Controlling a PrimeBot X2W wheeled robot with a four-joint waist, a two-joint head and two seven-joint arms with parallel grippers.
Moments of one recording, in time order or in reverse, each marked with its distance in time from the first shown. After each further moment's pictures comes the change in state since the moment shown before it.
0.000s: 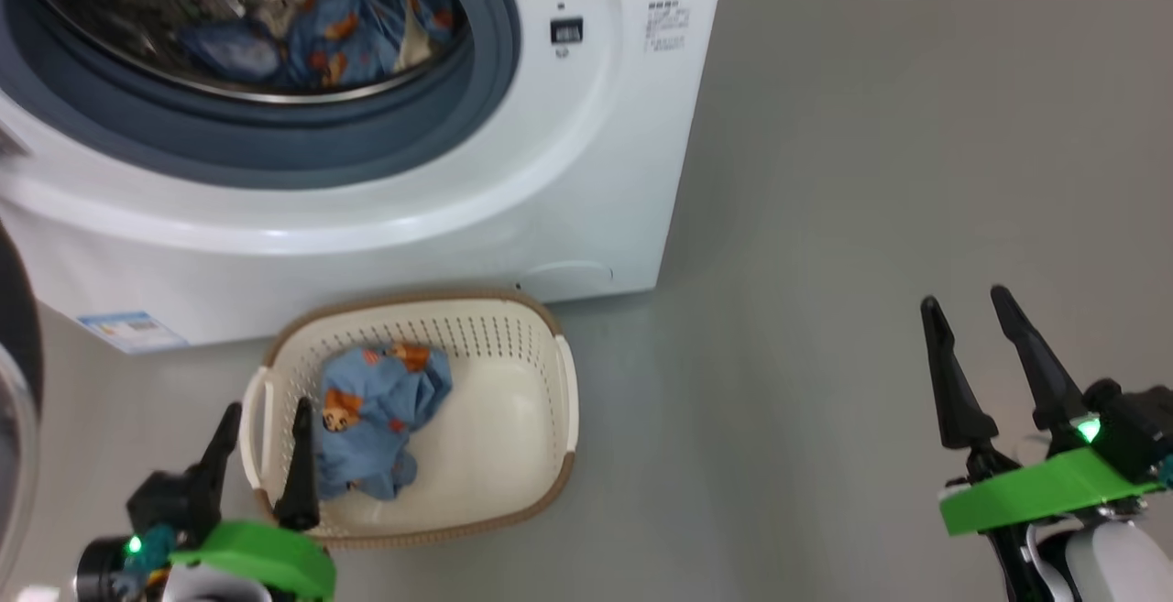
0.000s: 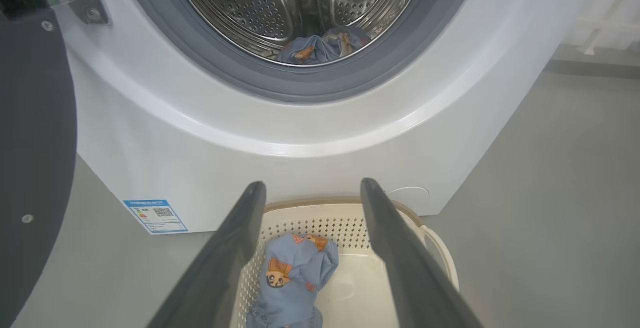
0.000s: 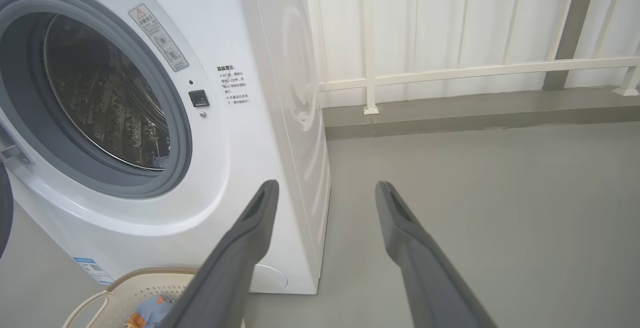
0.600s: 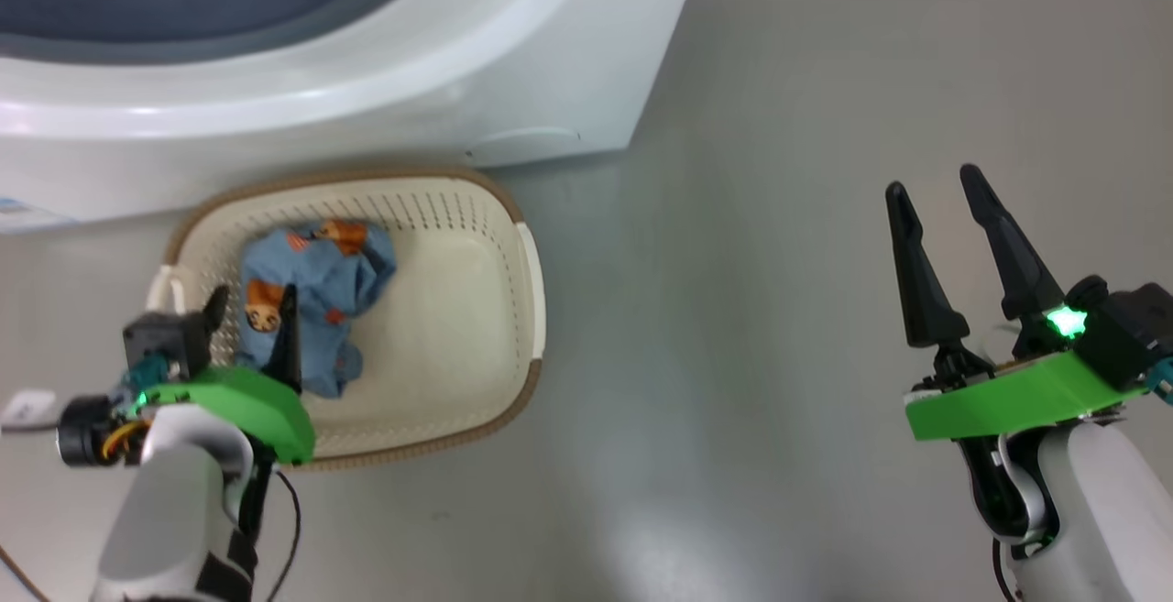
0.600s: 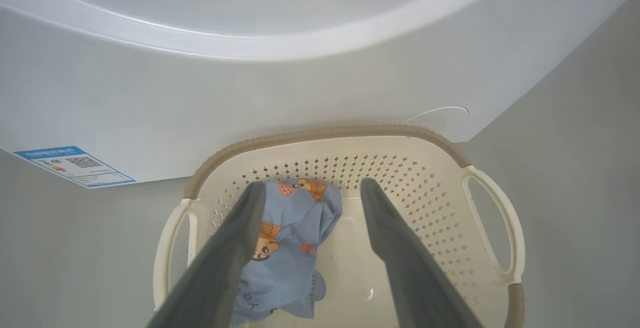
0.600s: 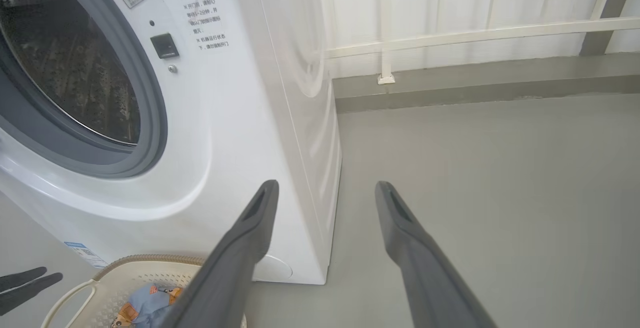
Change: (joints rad) left arm -0.420 0.069 -0.052 0.458 0.035 0.009 0.000; right arm -0.194 0.016 0.062 -0.017 0.008 0.000 0.000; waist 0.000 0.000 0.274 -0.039
